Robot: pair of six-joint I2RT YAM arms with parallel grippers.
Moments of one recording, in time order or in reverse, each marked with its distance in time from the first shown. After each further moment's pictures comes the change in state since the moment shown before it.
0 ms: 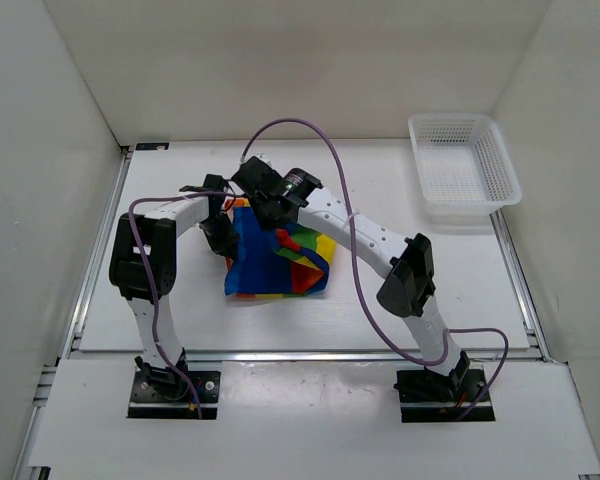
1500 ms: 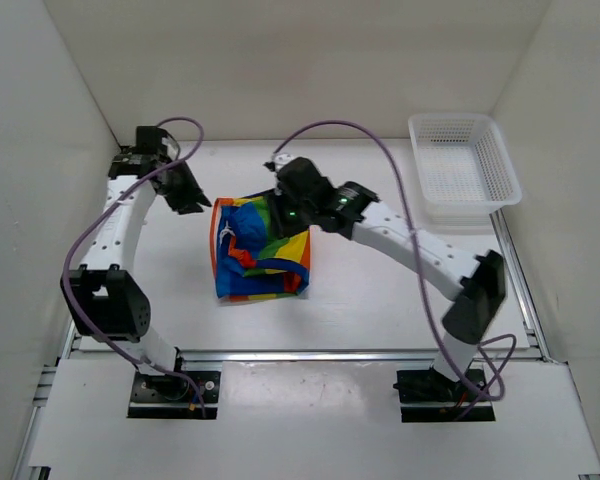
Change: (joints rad) left arm 0.221 -0.344 0.289 -0.239 0.138 0.097; right arm -0.026 -0.345 -0.446 0.340 -0.286 -0.033
